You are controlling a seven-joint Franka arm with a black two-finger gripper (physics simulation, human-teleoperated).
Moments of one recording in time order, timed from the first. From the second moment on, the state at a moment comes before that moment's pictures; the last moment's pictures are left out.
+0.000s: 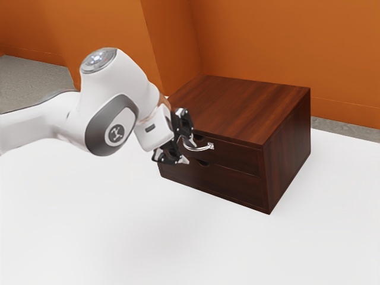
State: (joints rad) arm -0.86 -0.05 0.87 -1.91 0.05 2.34 1.48
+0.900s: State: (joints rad) arm -0.86 -0.14 0.86 -1.97 0.03 2.29 1.51
